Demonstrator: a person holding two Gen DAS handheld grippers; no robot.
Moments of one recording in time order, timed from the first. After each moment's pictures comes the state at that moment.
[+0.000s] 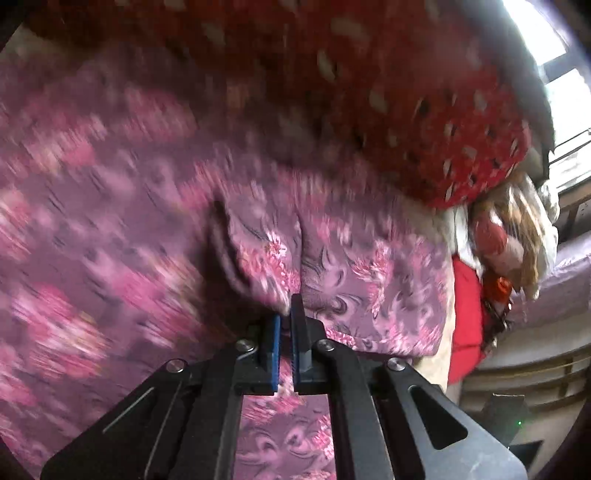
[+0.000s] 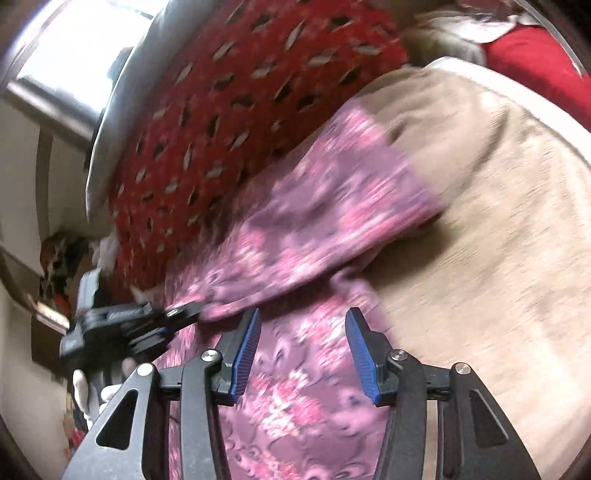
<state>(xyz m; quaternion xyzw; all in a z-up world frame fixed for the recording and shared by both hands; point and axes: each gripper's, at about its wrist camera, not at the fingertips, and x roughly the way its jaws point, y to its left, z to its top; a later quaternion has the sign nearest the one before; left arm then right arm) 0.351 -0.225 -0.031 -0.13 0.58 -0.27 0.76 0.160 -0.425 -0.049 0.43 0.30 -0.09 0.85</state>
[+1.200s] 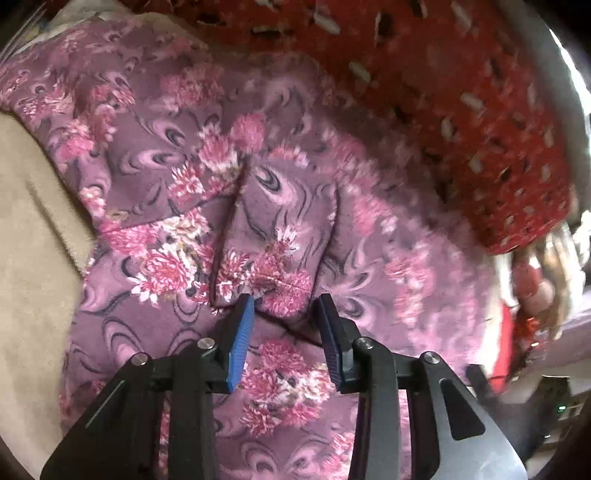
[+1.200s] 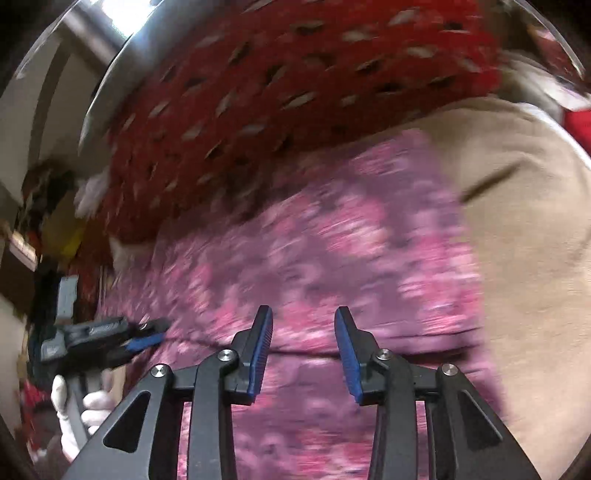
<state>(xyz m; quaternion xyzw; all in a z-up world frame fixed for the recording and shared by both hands) 0.393 -0.104 -0.065 -0.16 0.59 -0.19 0.77 0.265 -0.351 -0.036 0.29 0.37 -0.06 0.88</state>
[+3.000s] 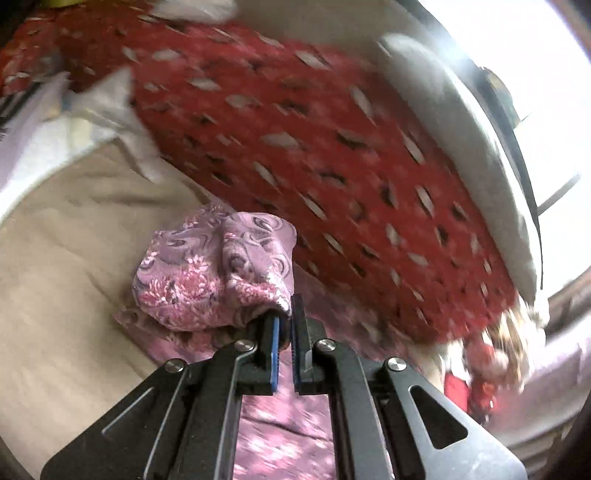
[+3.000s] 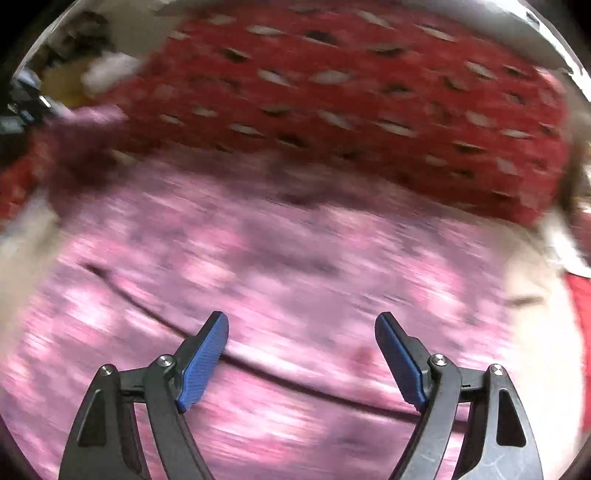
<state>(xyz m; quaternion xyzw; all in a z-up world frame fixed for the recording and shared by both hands) 0.462 -0.031 0.048 -0.22 0.48 -0.20 0.82 0.302 -0.273 -0.057 0.00 0.39 -0.14 0.91</state>
